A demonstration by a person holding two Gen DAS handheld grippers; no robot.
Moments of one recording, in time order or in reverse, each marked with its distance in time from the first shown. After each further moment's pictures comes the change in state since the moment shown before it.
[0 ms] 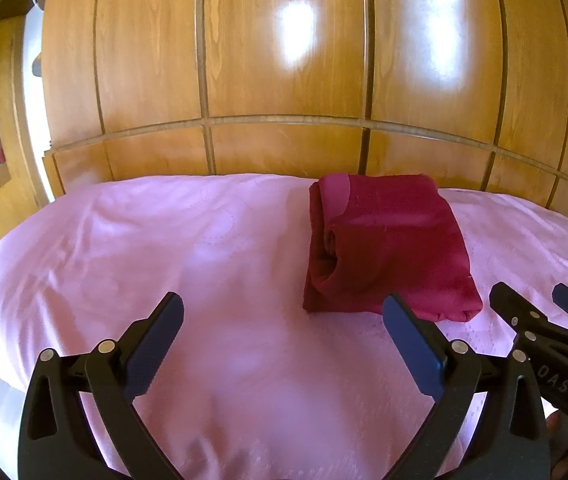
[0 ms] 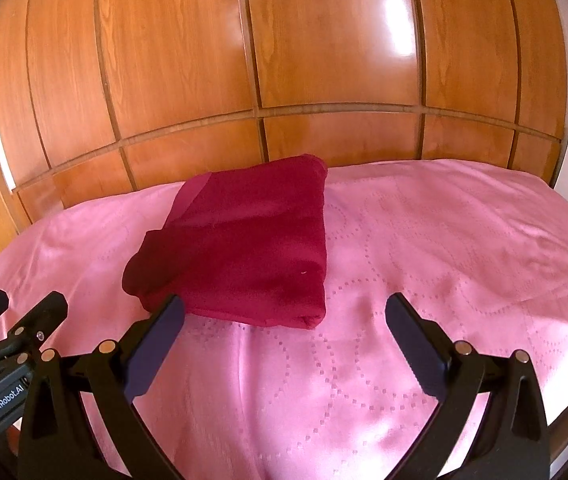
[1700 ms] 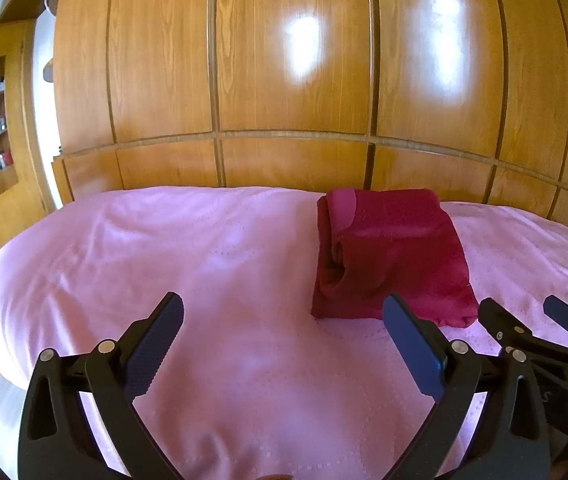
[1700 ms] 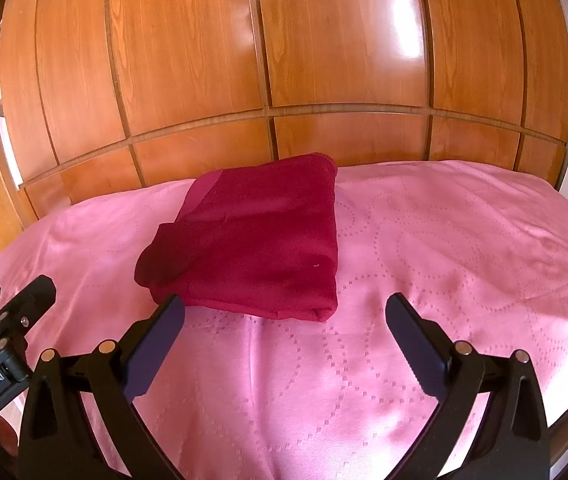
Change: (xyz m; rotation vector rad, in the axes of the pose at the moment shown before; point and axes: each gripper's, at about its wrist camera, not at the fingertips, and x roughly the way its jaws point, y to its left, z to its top) left arm -0.013 0.016 -0.001 -0.002 -0.053 0.005; right arm -0.005 0.009 -0.006 -0.012 0.002 0.016
